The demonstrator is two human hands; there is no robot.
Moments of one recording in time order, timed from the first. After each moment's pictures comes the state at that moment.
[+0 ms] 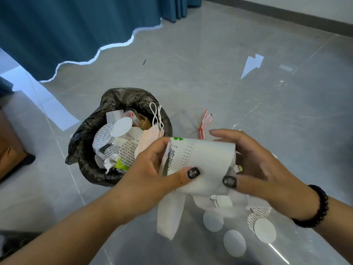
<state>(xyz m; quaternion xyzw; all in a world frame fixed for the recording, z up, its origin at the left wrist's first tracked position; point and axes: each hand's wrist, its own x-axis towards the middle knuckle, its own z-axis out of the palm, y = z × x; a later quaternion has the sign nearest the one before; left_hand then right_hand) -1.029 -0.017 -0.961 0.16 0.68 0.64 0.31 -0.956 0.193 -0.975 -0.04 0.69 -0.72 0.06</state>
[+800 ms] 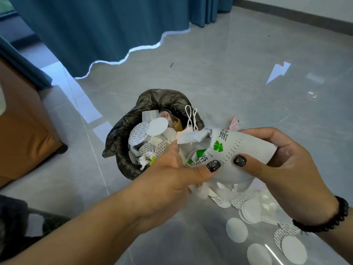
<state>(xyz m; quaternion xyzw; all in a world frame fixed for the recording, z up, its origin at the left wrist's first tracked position) -1.029 -0.046 -0.943 0.08 0.53 0.75 0.40 -0.983 0.144 -0.961 0.03 0.63 -0.77 -0.08</state>
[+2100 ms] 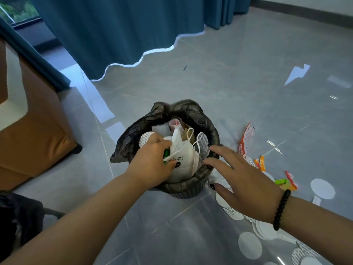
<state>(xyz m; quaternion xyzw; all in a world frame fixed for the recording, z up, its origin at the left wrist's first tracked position) -1.112 -0.090 -0.998 0.17 0.97 0.17 0.07 -1.030 0.127 -1.030 -0.20 0.96 -0.22 -0.02</state>
